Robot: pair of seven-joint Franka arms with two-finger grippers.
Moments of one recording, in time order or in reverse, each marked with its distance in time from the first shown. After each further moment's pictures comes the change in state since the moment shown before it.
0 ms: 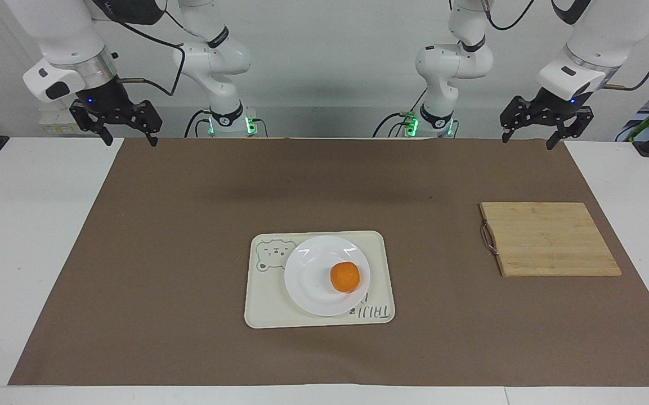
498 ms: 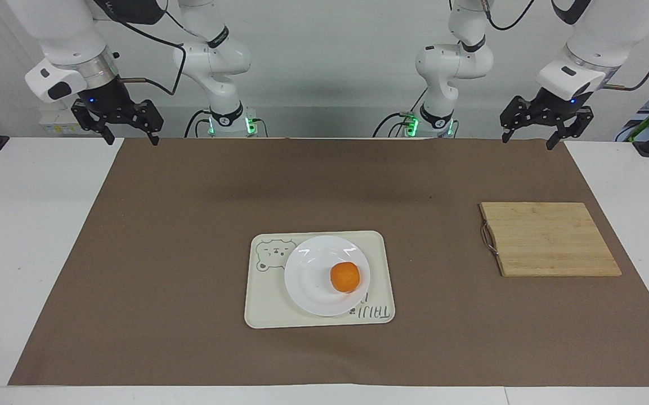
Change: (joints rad) left arm 0.000 0.000 0.000 0.000 0.000 0.000 0.000; right arm 0.001 -0.002 0.002 -0.002 0.001 -0.002 0.000
